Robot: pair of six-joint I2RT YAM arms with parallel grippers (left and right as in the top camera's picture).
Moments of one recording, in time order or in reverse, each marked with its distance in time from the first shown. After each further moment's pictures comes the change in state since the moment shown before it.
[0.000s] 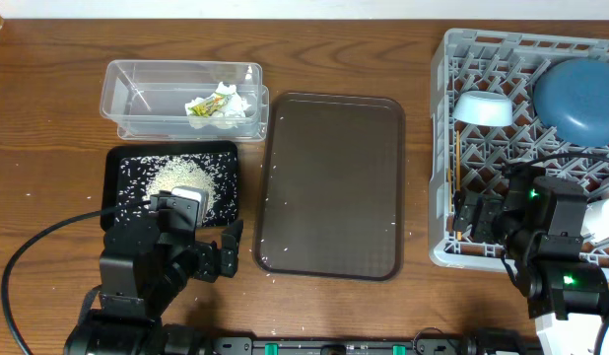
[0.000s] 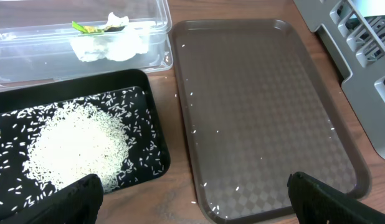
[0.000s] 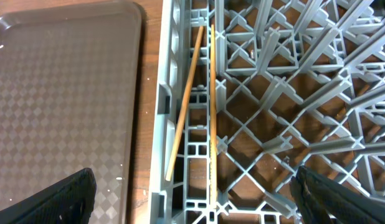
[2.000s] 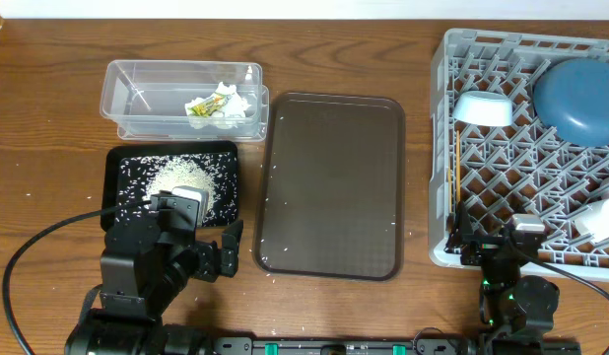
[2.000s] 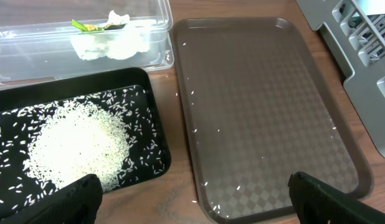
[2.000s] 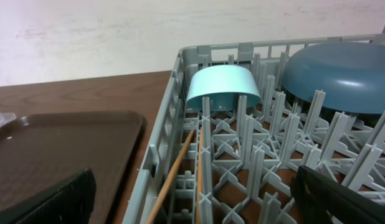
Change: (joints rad) left arm 0.000 0.002 -0.005 0.001 -0.004 0.000; right arm 0.000 -0.795 -0.686 0.584 0.060 -0.020
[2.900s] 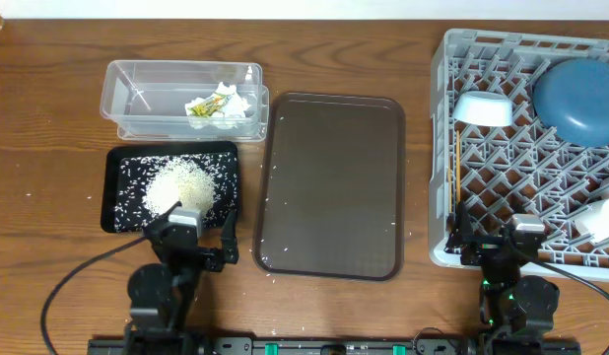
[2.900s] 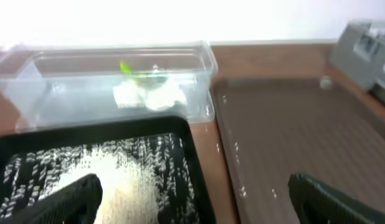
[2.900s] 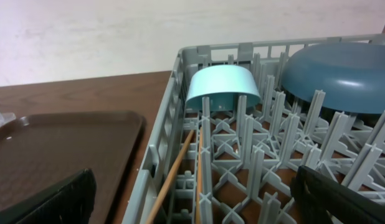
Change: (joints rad) left arm 0.095 -0.440 -0.648 0.632 -0.053 0.005; right arm 0.000 0.000 -0.001 0.001 0.000 0.000
